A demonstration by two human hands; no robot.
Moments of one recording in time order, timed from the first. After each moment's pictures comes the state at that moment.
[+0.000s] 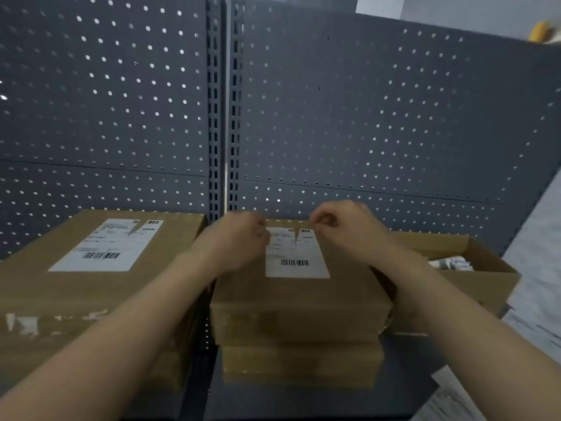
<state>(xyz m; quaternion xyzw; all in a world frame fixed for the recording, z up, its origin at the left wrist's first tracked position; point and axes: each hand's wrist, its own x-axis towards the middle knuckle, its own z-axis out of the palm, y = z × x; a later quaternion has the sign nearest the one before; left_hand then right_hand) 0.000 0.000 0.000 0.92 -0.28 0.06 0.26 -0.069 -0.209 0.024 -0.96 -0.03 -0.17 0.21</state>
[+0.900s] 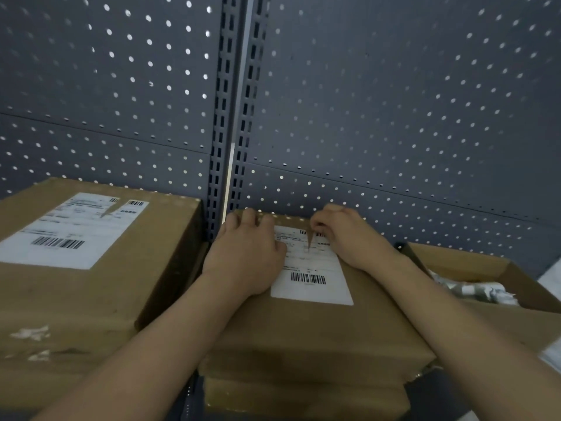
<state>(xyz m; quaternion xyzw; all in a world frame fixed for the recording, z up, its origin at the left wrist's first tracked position) 0.023 -0.029 -0.047 0.95 -0.22 0.09 0.19 0.026 -0.236 -0.026 -0.98 -0.10 -0.14 0.05</state>
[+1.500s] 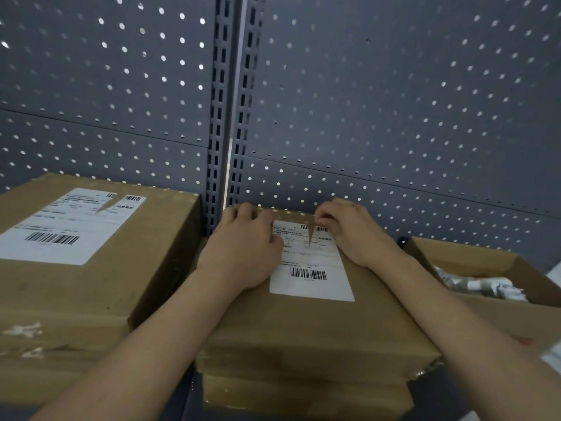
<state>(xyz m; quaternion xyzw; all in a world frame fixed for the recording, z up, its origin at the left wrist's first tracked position) 0.025 -0.026 -0.044 0.94 -0.22 0.07 0.24 0.021 -0.240 -0.030 -0.97 -0.08 -0.16 0.14</state>
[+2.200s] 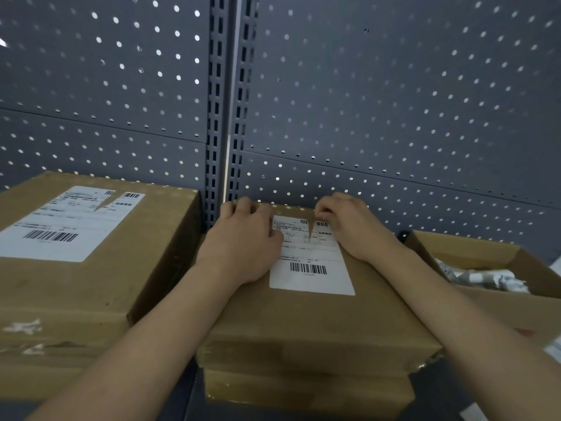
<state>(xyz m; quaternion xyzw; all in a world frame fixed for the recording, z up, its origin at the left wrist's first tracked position) 0.026 -0.027 -0.043 0.95 -0.21 0.07 0.24 0.023 -0.239 -0.031 -0.98 -0.08 -0.16 0.12</state>
